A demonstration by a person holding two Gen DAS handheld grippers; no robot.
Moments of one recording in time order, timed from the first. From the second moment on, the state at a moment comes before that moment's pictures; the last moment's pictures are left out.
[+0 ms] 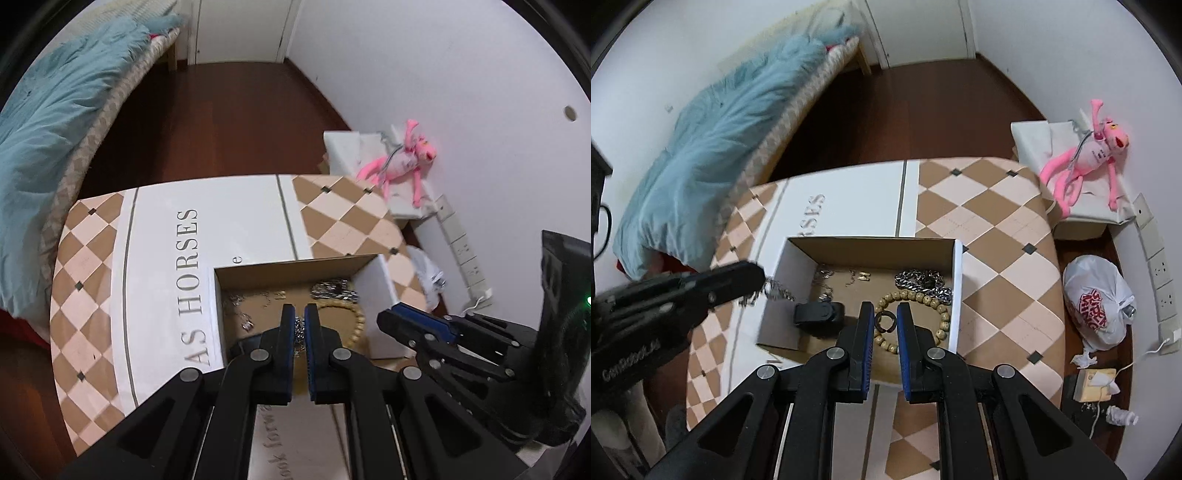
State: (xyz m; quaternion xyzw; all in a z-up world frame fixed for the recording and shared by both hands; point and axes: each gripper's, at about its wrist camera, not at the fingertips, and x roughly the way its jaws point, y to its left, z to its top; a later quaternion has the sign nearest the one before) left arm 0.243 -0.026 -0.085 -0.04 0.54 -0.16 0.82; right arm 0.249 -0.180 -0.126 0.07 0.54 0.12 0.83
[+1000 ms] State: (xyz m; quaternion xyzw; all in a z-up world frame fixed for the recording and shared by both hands) left arm 0.214 0.006 -0.108 0.02 0.54 -0.01 0.84; right arm 0.226 -0.195 -0.139 -0.02 0.59 0.00 0.81
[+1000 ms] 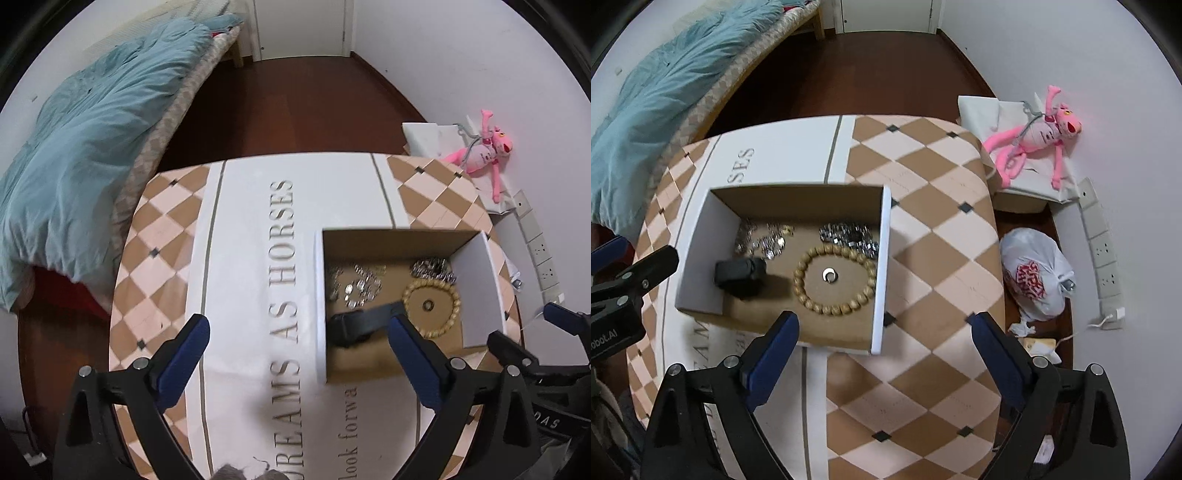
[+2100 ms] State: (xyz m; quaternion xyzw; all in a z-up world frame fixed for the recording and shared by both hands) left arm 0.039 0.015 0.071 -0.01 0.39 0.00 0.92; right arm 0.033 -0.197 0.080 -0.01 0.38 -0.02 0.92
